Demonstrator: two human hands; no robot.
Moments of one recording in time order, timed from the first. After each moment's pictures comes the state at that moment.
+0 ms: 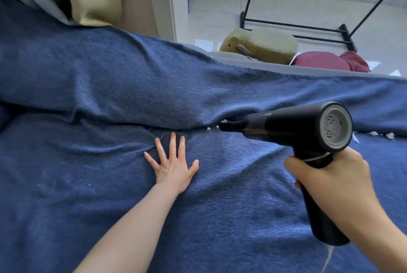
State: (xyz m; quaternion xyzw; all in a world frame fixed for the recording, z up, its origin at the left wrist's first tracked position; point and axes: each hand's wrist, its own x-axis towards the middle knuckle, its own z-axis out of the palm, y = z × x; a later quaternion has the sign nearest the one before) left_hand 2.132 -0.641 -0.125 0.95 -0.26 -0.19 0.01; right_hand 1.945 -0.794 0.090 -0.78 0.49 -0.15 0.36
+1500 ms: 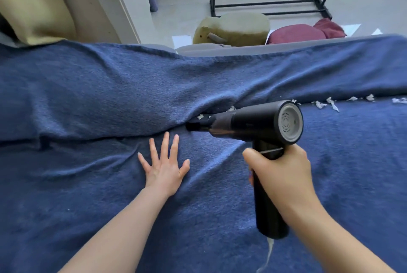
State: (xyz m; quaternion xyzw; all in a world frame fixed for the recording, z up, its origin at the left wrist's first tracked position) left_hand 2.122 -0.664 -0.121 0.92 -0.35 -0.17 0.00; right_hand 1.940 -0.790 0.046 -0.66 0.56 -0.16 0.47
